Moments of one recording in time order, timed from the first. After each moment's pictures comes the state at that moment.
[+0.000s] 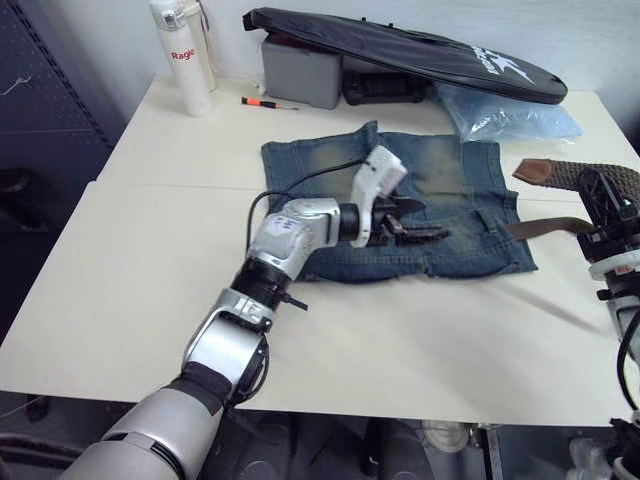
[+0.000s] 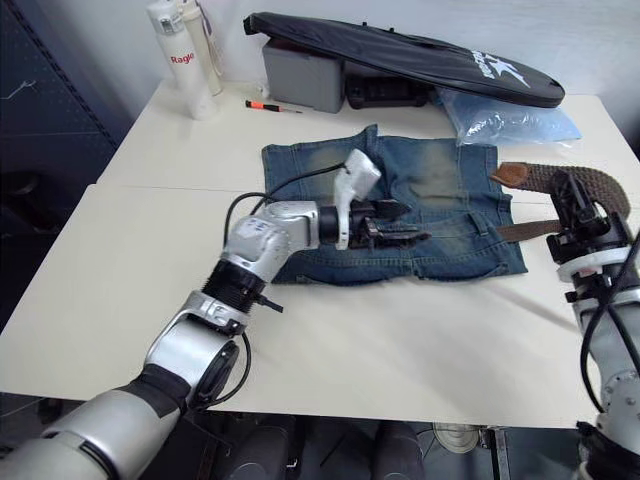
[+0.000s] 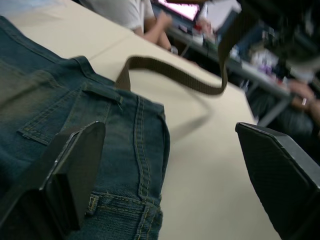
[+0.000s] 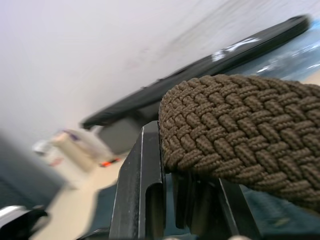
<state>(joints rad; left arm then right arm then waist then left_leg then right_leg) -1.09 0.00 -0.26 0.61 -0.33 0.48 -0.82 -0.09 -0.64 -0.59 -0.46 1.34 0.48 -0.14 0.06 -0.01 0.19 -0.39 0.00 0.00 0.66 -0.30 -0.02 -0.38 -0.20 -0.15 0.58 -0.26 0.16</state>
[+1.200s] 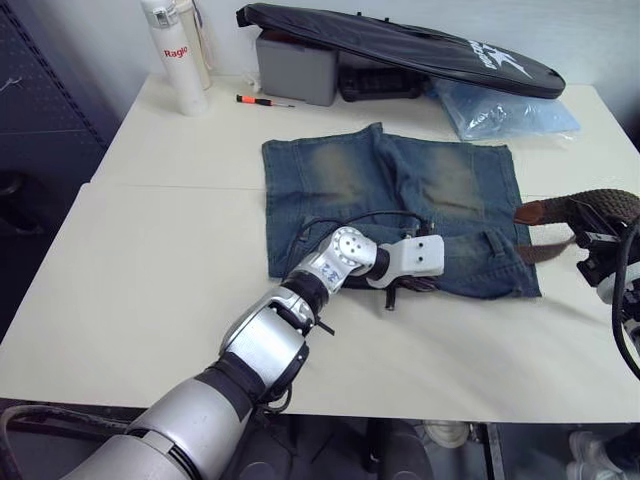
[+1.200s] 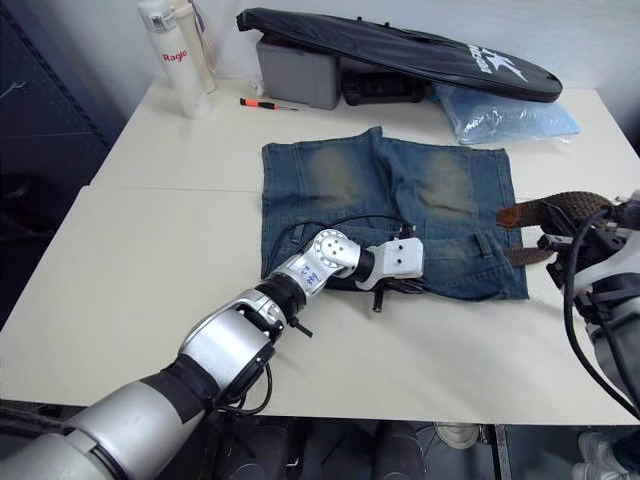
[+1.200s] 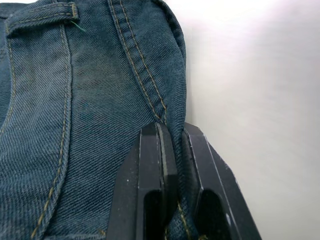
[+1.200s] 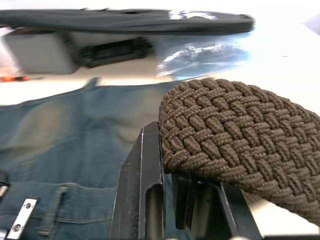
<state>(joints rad) -1.16 -0.12 -0.34 1.22 0.19 -0.32 -0.98 0.05 -0.83 -0.64 -0.66 1.30 0.71 -0.22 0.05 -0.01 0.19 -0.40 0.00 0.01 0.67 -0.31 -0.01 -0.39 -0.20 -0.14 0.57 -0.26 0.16</state>
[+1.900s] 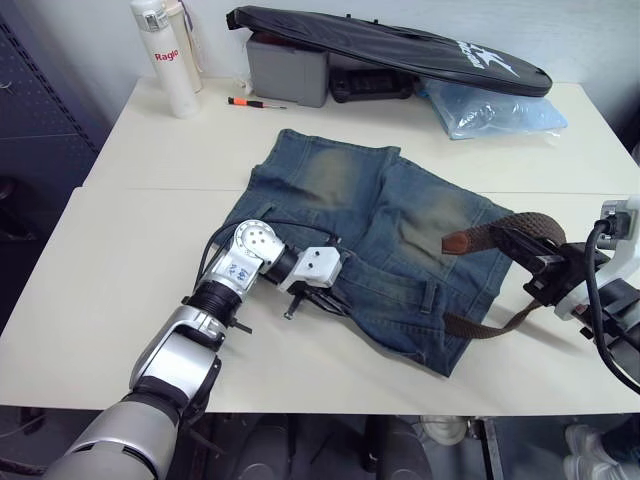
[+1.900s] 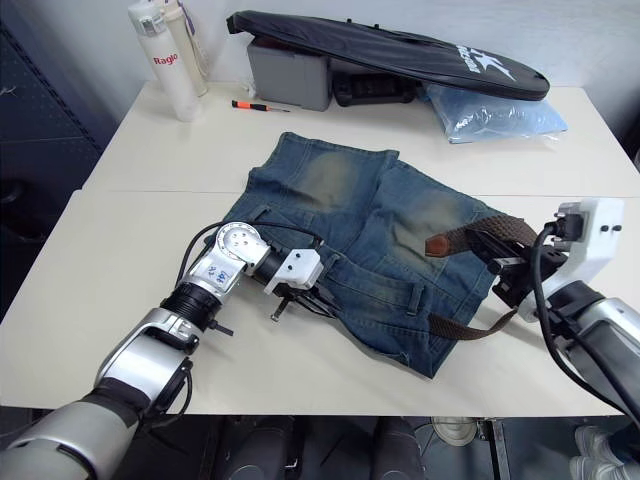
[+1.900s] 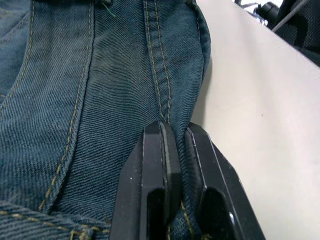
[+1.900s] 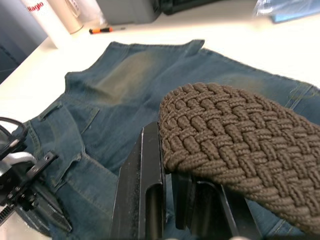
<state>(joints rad) -0.92 0.28 -0.38 0.73 -0.04 -0.17 -1.50 0.07 -0.87 -0.56 -0.67 1.55 0.76 -0.17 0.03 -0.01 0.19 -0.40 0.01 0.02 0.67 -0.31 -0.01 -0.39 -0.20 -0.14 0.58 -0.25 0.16</state>
